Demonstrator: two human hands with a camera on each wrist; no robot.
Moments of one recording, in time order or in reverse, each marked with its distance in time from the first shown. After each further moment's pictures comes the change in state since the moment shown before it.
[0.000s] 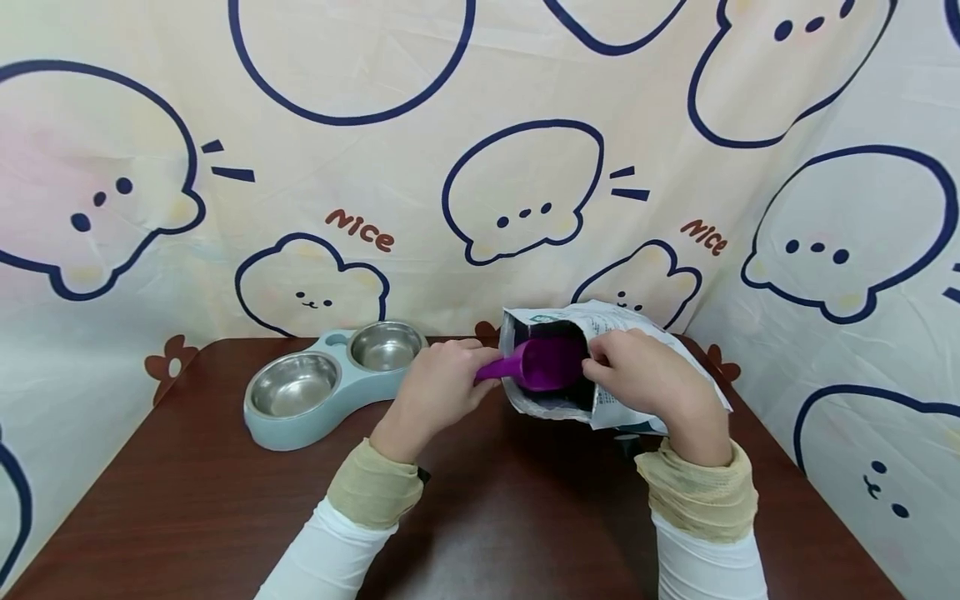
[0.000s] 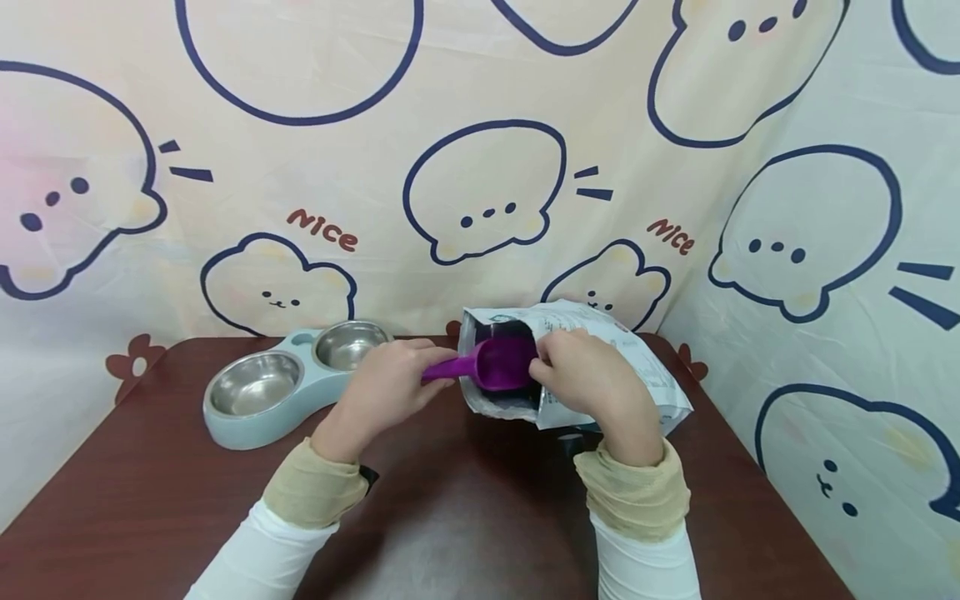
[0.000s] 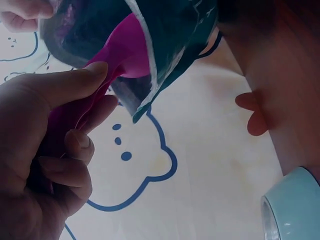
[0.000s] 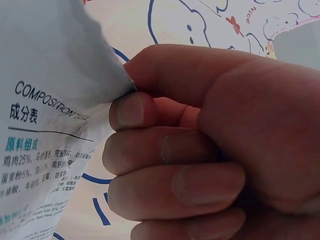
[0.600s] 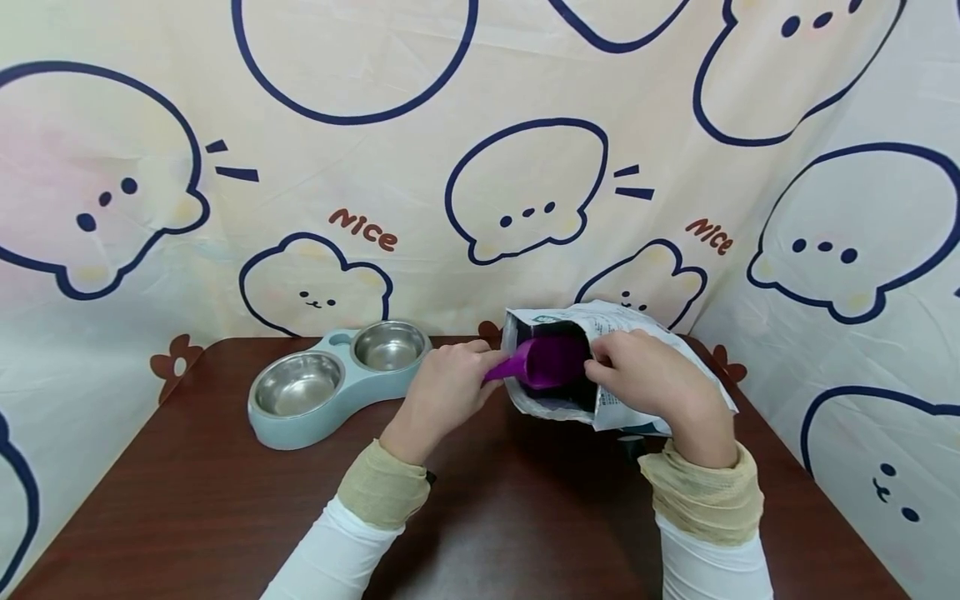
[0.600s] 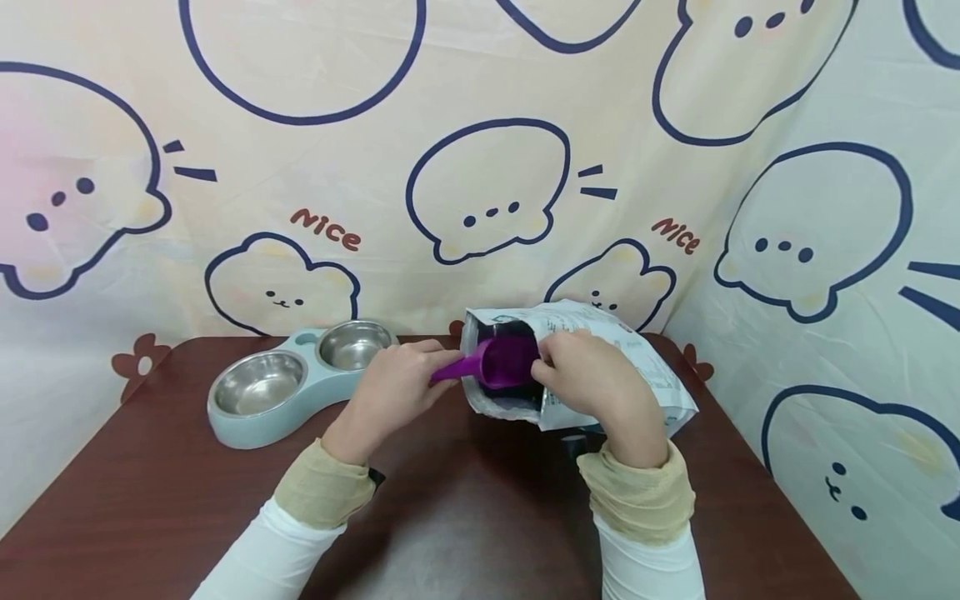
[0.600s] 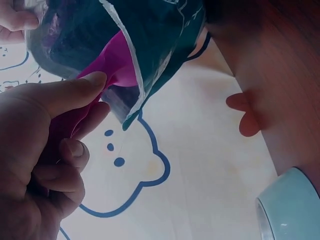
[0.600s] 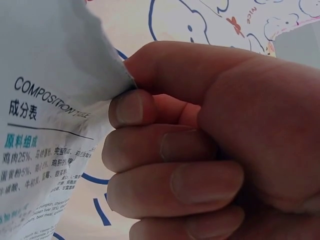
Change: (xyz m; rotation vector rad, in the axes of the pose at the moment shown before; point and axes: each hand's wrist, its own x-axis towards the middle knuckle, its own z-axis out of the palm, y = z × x) left_hand 0.001 0.002 0.012 0.093 0.042 0.025; right_hand 0.001 0.001 0.001 0.017 -0.019 0.003
